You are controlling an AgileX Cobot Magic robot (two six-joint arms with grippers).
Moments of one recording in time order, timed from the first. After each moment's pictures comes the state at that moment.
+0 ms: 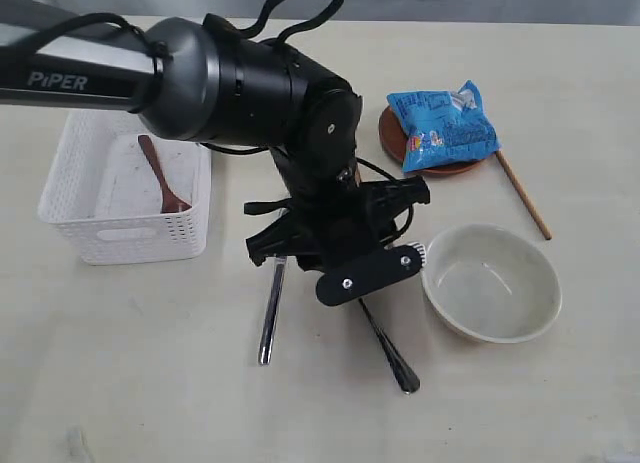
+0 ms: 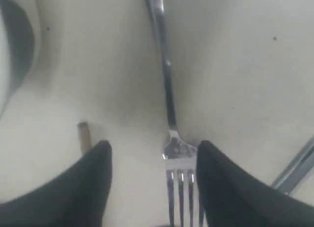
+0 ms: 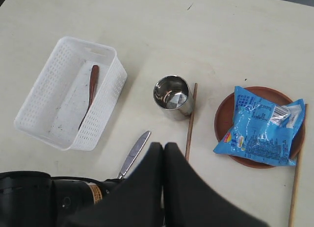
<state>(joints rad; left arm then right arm) -0.92 2.00 -1.33 -0.13 0.70 2.03 0.25 1.44 -1.64 0.37 1.22 -0.16</state>
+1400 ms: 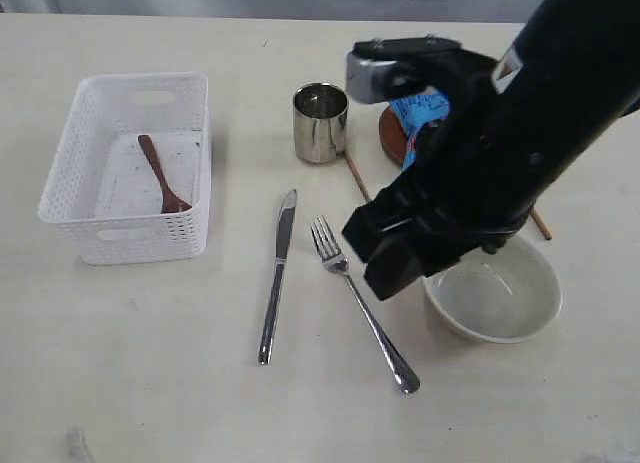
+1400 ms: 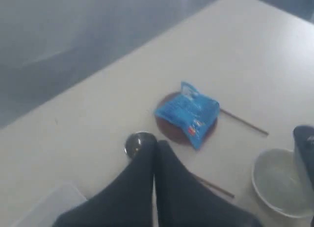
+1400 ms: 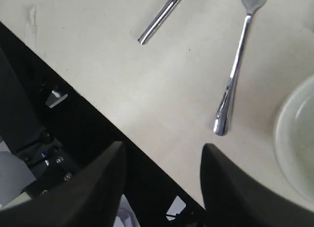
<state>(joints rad) -0.57 1.16 -1.33 -0.19 0.76 0.24 0.69 1.40 -1.06 0.36 1.19 -0.08</state>
